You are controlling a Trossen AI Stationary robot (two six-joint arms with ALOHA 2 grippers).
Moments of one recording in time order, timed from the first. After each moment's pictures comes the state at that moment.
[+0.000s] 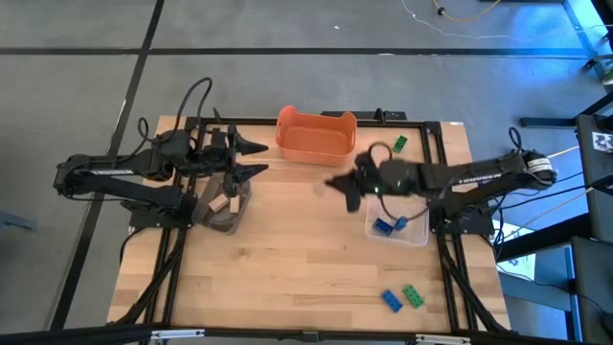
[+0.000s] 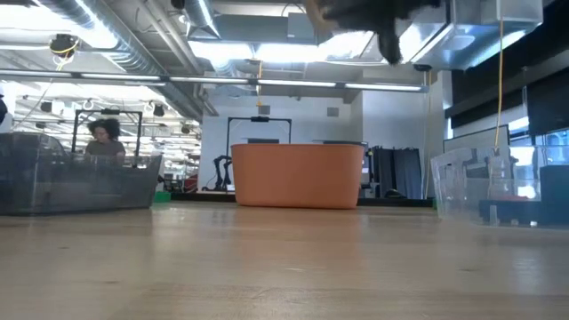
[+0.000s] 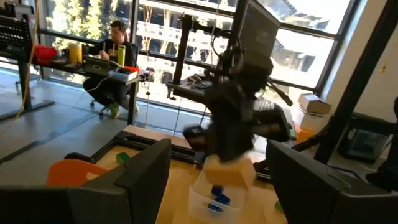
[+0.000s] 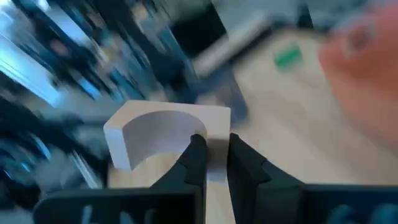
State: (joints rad) left arm 0.09 0.82 0.82 0.12 -0.05 -0.21; right arm 0.09 1.24 0.89 0.05 0.23 0.68
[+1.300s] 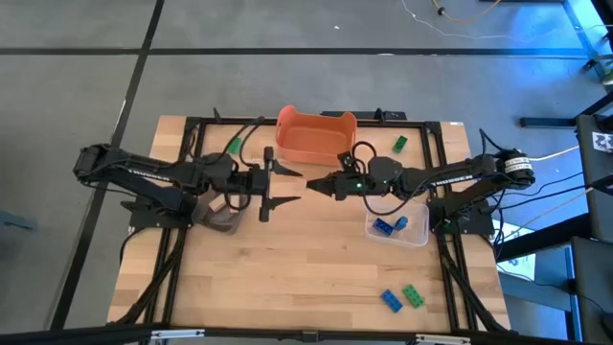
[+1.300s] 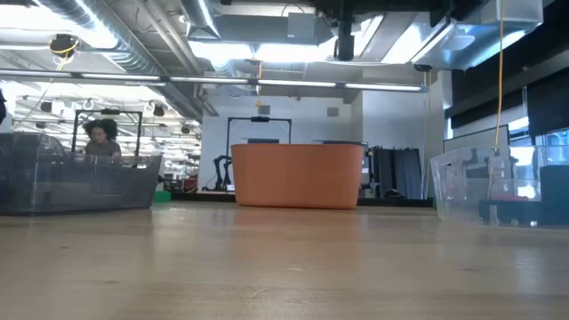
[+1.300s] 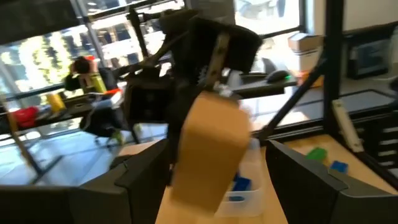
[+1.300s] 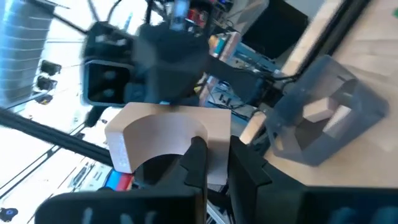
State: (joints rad) left arm -0.06 1.17 0.82 0.41 -0.08 0.22; right arm 0.03 1.45 0.89 0.57 0.02 1.11
